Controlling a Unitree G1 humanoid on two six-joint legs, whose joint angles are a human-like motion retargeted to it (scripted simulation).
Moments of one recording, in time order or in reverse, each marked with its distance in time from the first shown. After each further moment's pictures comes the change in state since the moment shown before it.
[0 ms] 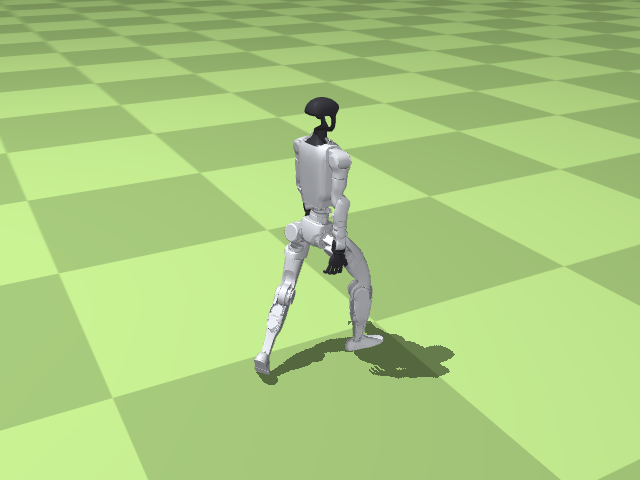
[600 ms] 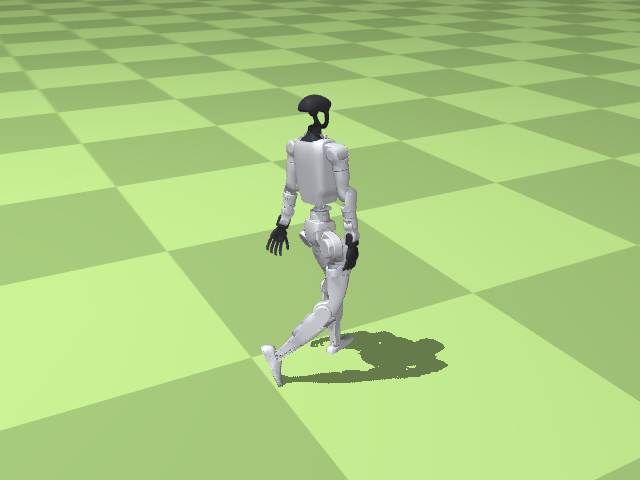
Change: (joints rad) left arm 0.175 -0.027 0.091 0.355 0.114 0.208 0.029; right arm -0.157 -0.063 0.217 0.098 -0.205 -0.016 0.011; waist 0.388 0.076 0.076; left_leg -0.629 0.203 -0.123 0.068 -0.558 0.064; right_leg 0.781 0.158 -0.197 0.234 0.478 0.036
